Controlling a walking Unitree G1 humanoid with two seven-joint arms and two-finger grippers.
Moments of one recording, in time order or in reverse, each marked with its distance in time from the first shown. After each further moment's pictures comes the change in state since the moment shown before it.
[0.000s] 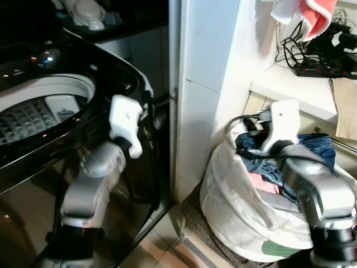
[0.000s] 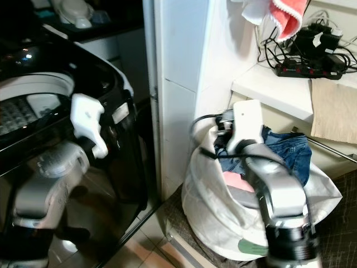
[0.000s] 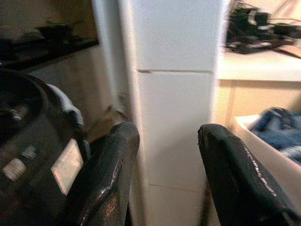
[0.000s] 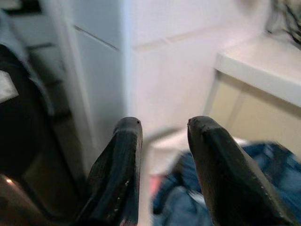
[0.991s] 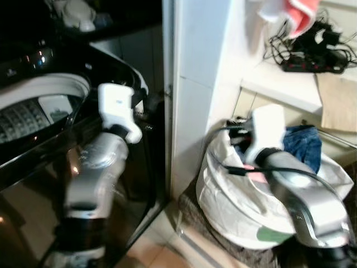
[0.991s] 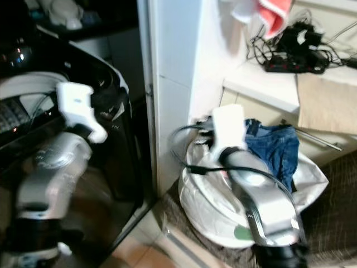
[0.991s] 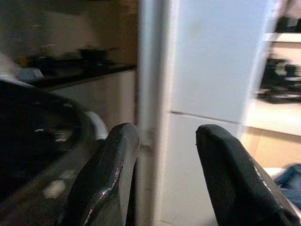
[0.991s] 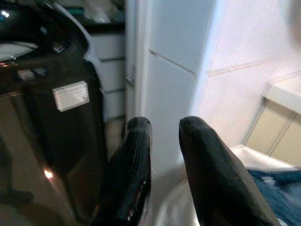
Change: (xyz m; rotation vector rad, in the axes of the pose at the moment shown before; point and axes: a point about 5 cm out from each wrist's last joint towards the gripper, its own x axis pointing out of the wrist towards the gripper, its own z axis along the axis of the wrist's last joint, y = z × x) left arm 0.003 0.023 0.026 -0.062 -0.133 0.241; right arm -0.021 0.060 0.014 -0.045 -0.146 0.240
